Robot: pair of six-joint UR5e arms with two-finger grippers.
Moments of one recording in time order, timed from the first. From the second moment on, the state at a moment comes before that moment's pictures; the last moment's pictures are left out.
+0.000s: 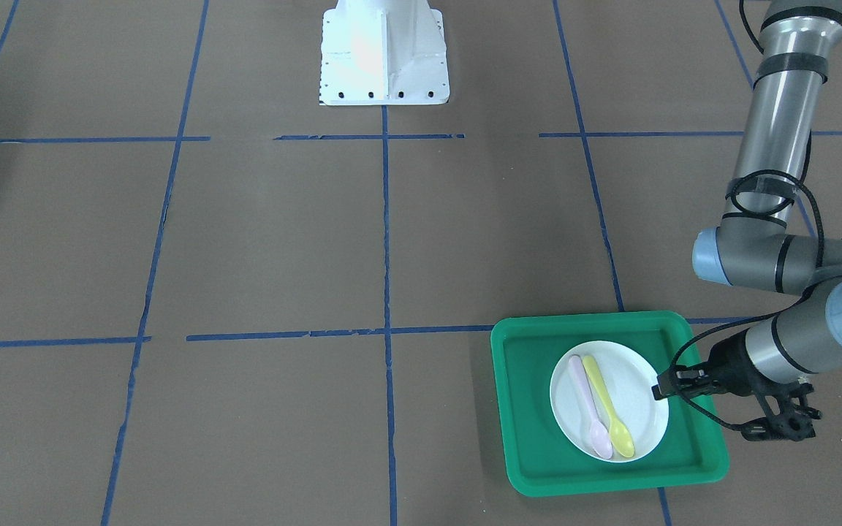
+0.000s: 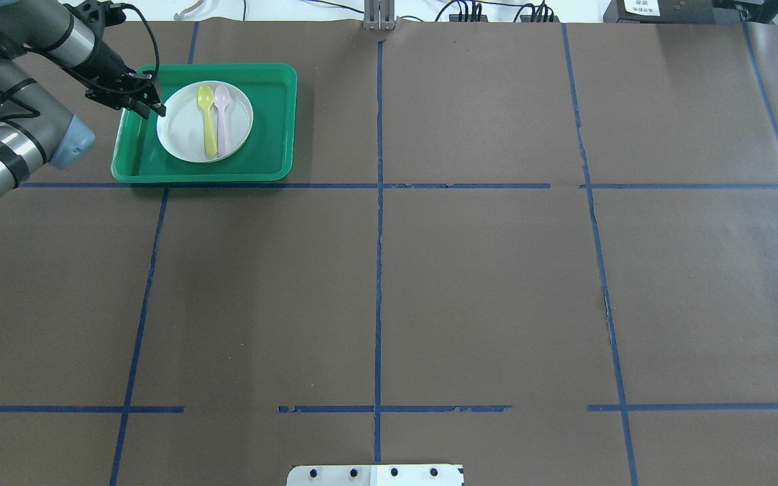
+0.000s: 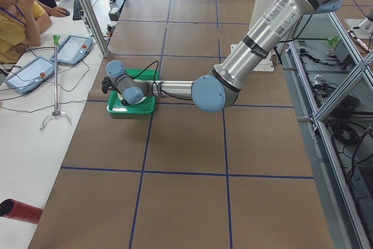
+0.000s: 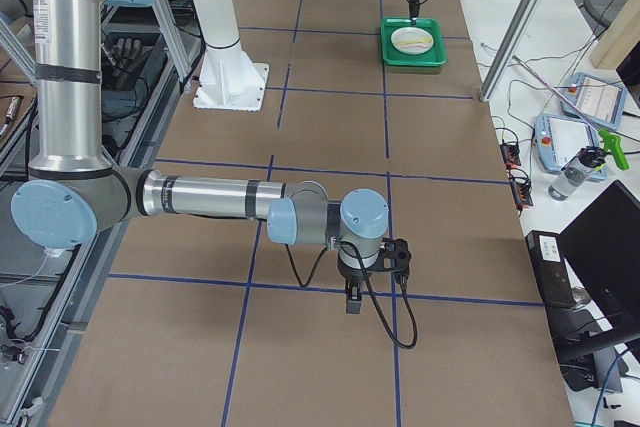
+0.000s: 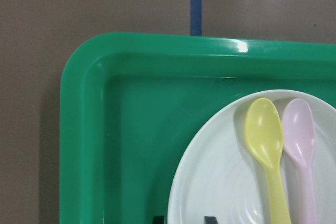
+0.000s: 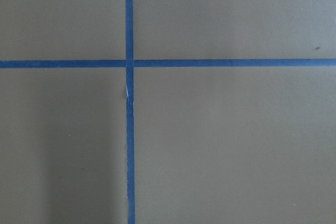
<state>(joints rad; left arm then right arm) -1.09 -2.27 -0.88 -2.32 -2.37 -0.86 1.58 -1.63 1.62 -1.55 2.28 0.03</state>
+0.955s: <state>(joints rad) -1.28 -1.77 -1.81 -1.52 -2.34 -0.42 1.58 -1.63 1.62 -1.55 2.28 0.03</state>
